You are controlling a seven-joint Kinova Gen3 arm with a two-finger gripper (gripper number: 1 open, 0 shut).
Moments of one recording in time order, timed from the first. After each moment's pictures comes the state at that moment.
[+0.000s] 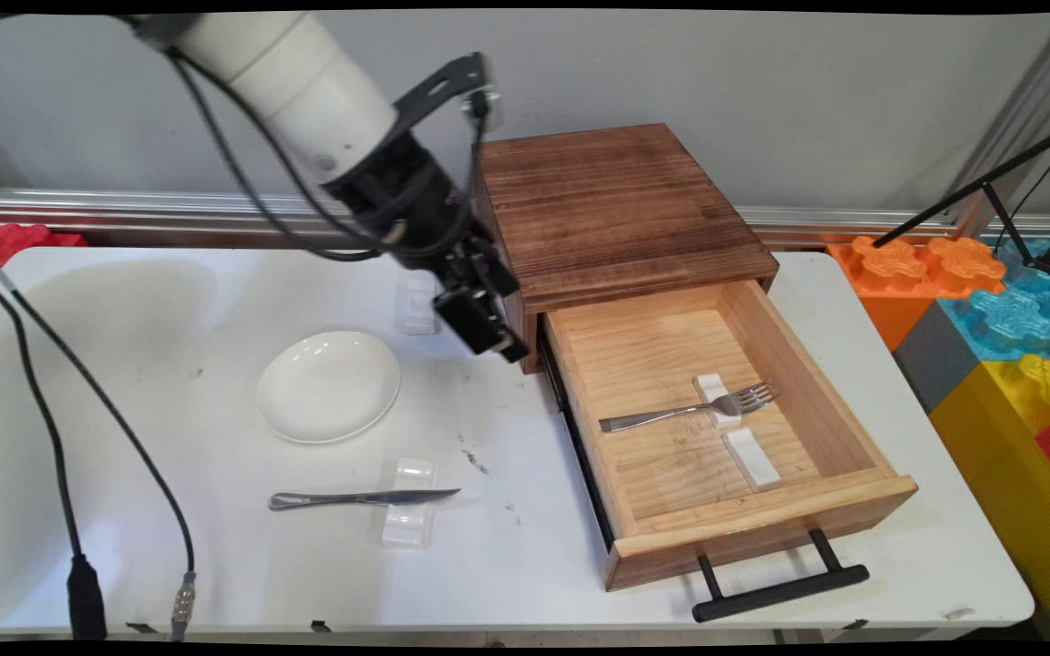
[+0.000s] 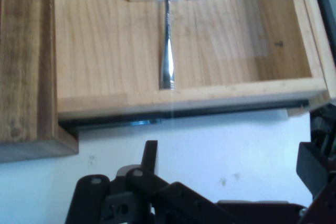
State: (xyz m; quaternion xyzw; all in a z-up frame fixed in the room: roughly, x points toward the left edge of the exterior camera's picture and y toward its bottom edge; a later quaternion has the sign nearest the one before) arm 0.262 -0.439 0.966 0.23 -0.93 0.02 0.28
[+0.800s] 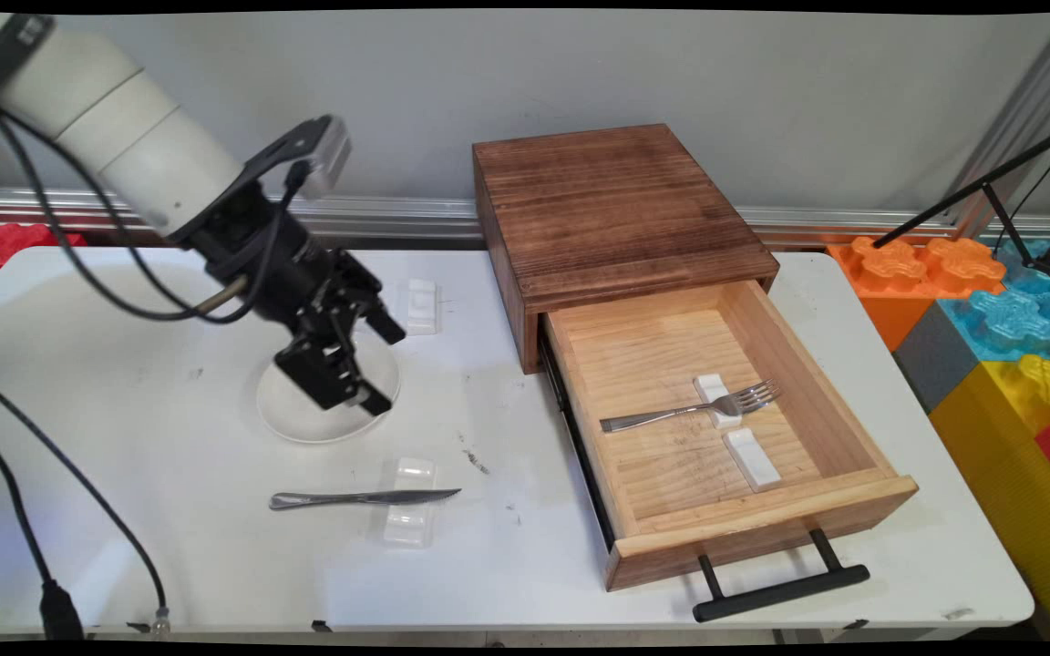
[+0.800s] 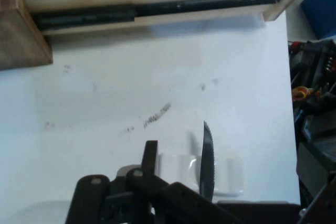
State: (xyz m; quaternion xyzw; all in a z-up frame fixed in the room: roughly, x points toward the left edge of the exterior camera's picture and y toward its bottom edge) arm 0.357 -0.386 0.933 0.20 -0.94 0.00 0.26
